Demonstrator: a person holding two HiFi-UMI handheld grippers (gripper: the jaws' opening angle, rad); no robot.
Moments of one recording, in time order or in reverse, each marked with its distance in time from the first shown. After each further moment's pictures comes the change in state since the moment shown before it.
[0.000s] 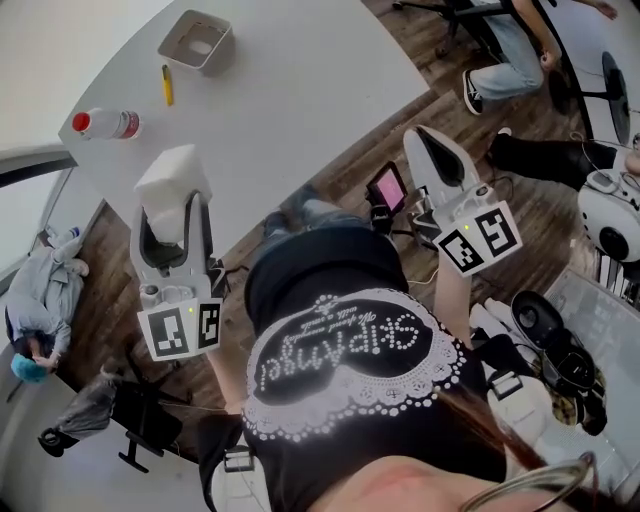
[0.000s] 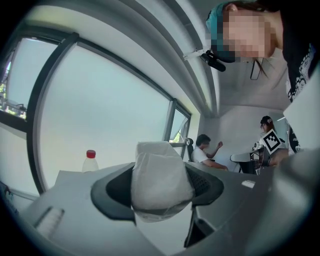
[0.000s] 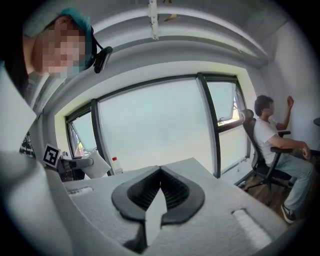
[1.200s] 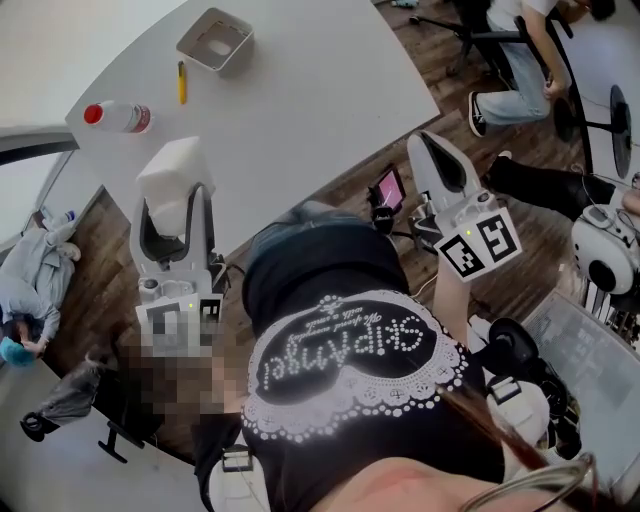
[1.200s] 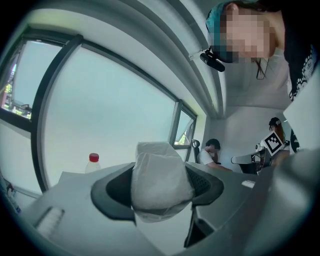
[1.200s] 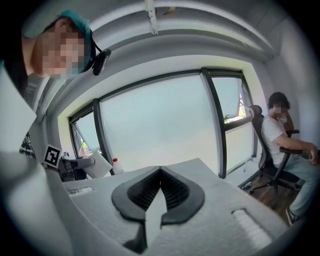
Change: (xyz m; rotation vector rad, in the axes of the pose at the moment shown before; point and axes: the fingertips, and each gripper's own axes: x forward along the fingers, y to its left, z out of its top) left arm 0.019 0.019 0.008 -0.026 -0.017 0.058; right arm 0.039 -0.003 0.010 -0.003 0.026 0.054
